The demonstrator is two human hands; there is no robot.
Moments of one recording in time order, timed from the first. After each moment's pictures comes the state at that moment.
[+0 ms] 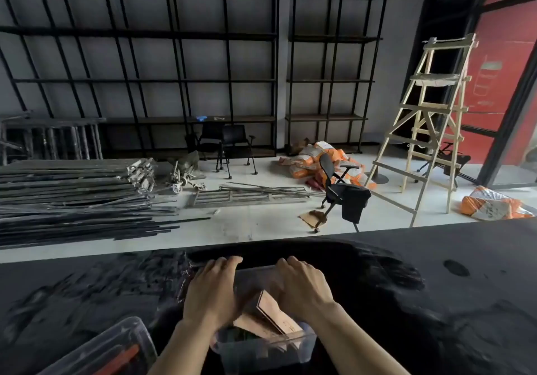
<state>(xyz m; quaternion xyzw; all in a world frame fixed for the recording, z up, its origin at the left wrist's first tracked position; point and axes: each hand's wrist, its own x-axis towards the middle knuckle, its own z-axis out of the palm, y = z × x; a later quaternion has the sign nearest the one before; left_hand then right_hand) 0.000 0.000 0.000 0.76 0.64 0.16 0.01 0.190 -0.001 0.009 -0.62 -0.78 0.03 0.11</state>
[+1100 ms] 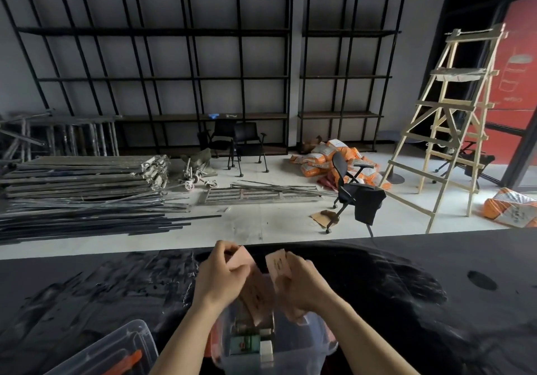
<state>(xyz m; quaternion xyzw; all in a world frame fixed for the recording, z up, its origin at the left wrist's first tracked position) 0.007 0.028 0.021 0.59 0.67 0.39 0.22 0.188 0.043 0.012 -0.63 -0.72 0.23 0.19</state>
